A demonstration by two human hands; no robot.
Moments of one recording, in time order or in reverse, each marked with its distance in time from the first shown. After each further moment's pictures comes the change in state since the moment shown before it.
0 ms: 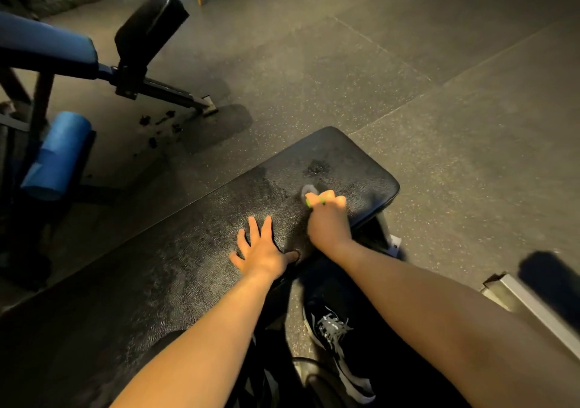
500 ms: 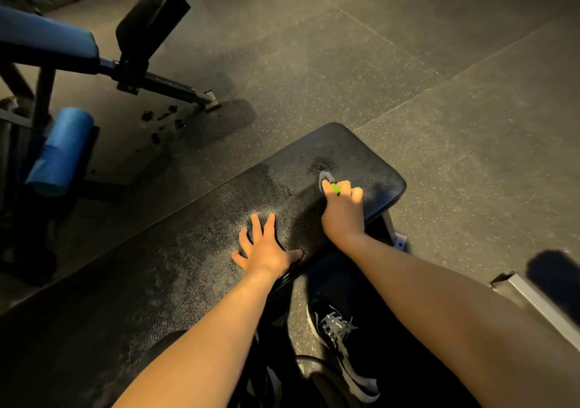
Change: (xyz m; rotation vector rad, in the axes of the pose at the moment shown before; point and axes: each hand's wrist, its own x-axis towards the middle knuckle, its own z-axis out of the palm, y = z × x) left_hand 0.002 0.002 -0.001 -0.019 -0.005 -0.013; right_hand 0.012 0.016 -0.007 -0.010 -0.011 0.132
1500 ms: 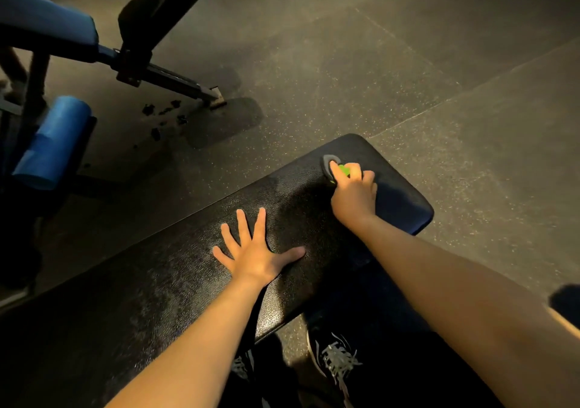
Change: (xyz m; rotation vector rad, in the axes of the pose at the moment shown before) left_hand 0.066 -0.015 -0.018 0.004 0.044 0.060; right_hand 0.092 -0.010 0.003 0.023 0.015 -0.055
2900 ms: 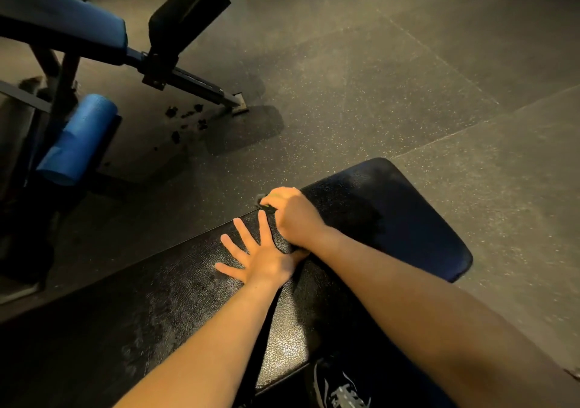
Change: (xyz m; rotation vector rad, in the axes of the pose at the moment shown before) left_hand 0.045 0.036 -0.017 -0.078 -0.041 -0.260; right_hand 0.045 -0.104 0.048 0.228 -0.236 -0.602
